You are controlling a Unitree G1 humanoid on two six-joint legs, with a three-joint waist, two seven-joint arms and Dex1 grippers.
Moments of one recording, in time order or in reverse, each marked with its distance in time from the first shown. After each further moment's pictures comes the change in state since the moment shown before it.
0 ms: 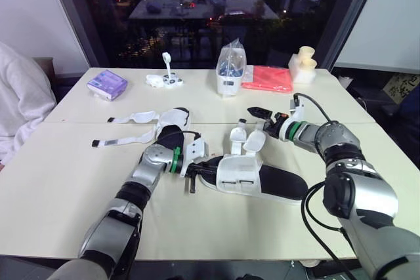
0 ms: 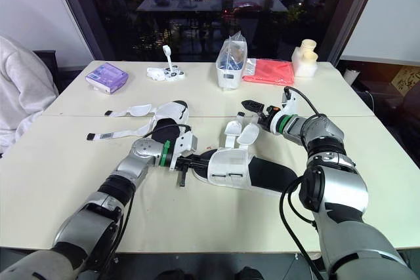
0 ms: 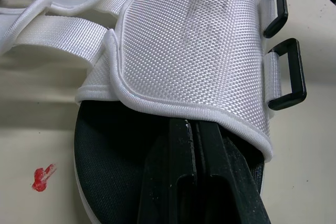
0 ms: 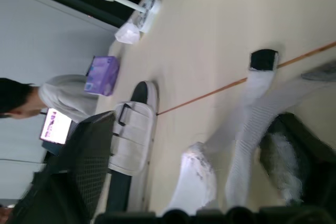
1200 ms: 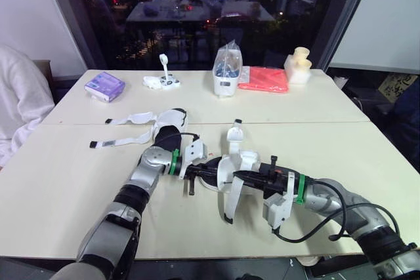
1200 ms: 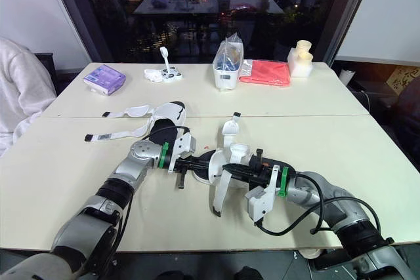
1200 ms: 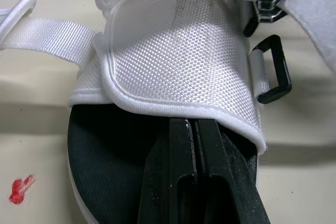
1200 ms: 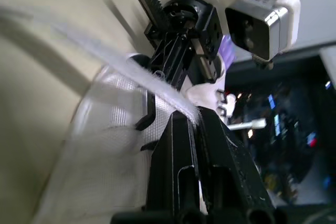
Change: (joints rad) left arm 0.025 -0.002 0.015 -0.030 0.003 0.032 -0.006; right arm 0.798 -0.281 0.665 -0.974 -1.179 -1.781 -0.278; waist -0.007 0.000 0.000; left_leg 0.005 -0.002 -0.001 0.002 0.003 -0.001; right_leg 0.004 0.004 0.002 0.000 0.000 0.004
